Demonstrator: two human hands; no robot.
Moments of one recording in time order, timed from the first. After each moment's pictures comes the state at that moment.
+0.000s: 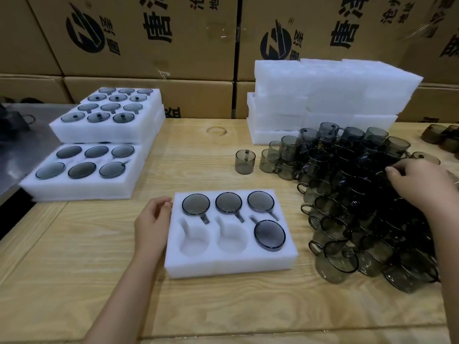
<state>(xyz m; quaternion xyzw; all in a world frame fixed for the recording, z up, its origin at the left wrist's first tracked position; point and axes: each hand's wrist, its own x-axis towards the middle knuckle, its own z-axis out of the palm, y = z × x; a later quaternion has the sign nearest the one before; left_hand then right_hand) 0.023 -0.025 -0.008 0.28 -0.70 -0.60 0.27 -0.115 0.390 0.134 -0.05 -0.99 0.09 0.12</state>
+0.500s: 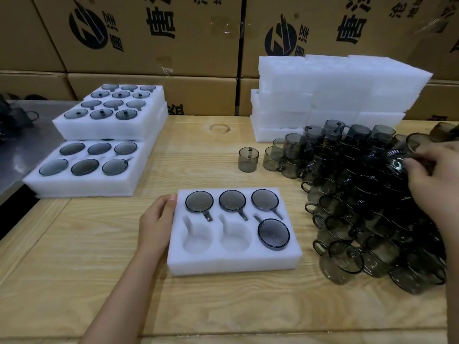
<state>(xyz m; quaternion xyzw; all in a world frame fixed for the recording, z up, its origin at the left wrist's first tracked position) 0.028 -0.023 -0.004 0.22 -0.72 -0.61 0.25 -0.082 0.381 0.133 -0.03 -0.93 0.22 0.30</state>
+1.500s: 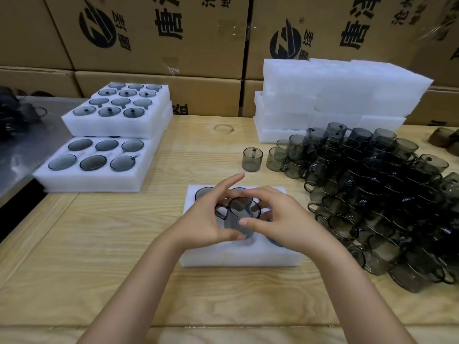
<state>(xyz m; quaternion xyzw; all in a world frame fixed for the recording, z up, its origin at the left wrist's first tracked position) 0.034 0.028 0.063 -0.12 -0.84 -0.52 0.04 -0.009 0.211 0.096 0.34 -0.84 0.41 -0.10</state>
